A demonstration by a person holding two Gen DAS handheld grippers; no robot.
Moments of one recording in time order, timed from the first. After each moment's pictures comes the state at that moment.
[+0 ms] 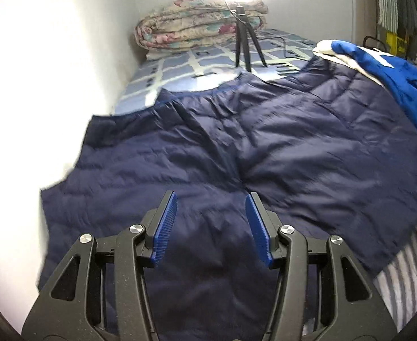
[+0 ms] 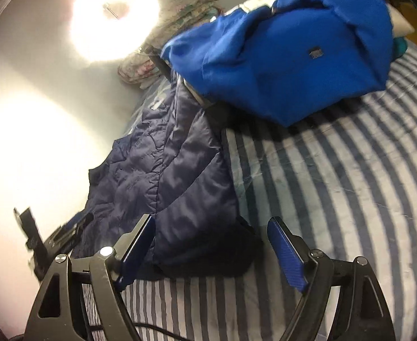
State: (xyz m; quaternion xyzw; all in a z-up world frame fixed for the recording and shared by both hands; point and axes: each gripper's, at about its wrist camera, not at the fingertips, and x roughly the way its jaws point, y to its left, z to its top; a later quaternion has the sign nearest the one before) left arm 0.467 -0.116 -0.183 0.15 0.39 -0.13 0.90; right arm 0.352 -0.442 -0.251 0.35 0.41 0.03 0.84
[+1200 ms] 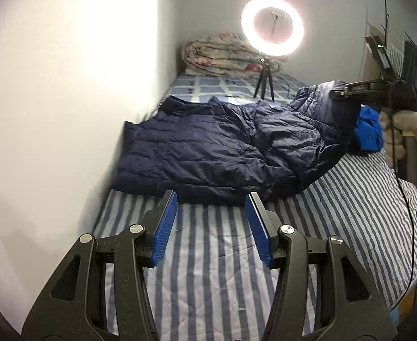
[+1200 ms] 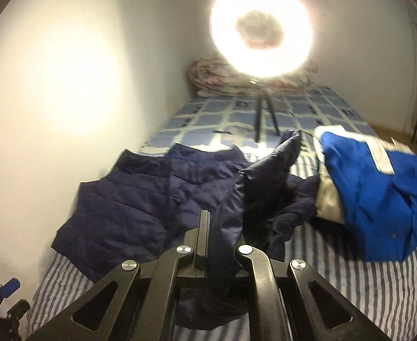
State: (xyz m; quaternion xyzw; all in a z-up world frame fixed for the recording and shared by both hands) left arm 0.238 0.019 -0.103 0.02 0.32 -0.10 0.94; right arm 0.410 -0.247 -0.094 0.06 0.34 0.07 0.94
